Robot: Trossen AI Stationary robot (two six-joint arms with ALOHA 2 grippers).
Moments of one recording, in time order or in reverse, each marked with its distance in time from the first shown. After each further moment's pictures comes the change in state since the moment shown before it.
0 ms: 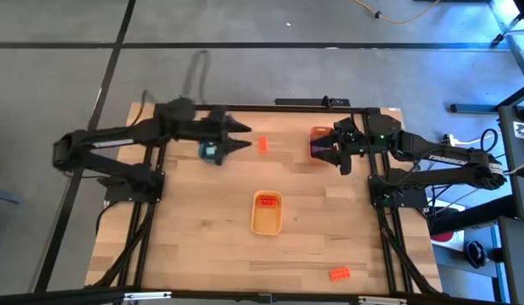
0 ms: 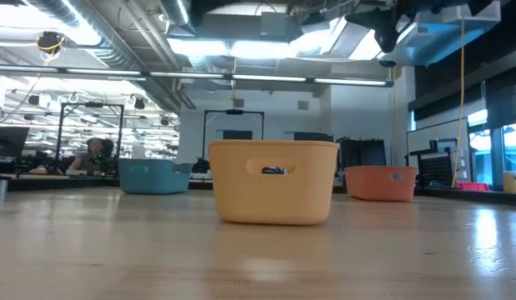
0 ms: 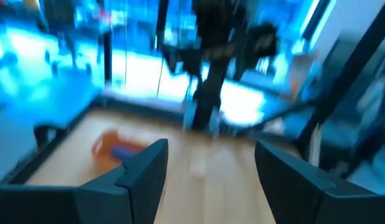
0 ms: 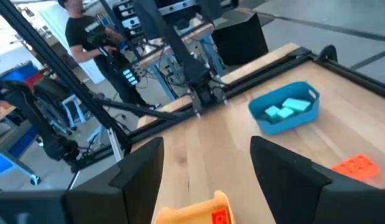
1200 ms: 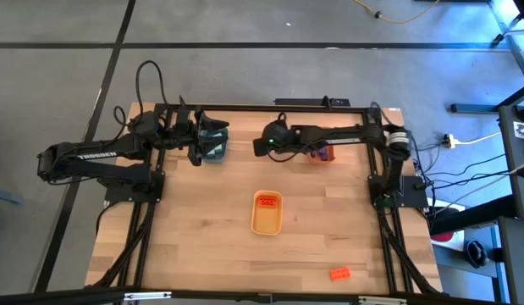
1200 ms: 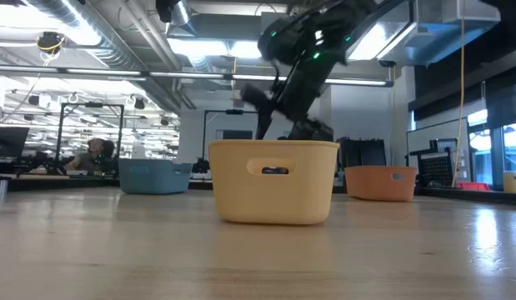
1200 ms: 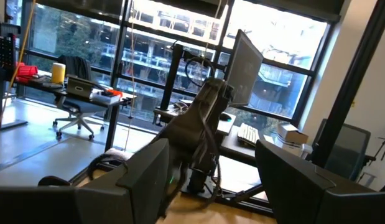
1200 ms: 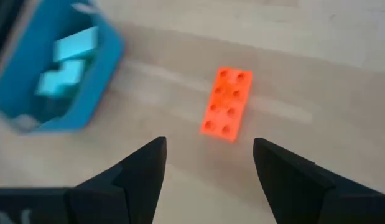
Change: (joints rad) left arm -0.004 -0.323 -0.360 0.415 -0.104 -0.119; right arm 0.010 1.053 0.580 -0.301 0.533 0.553
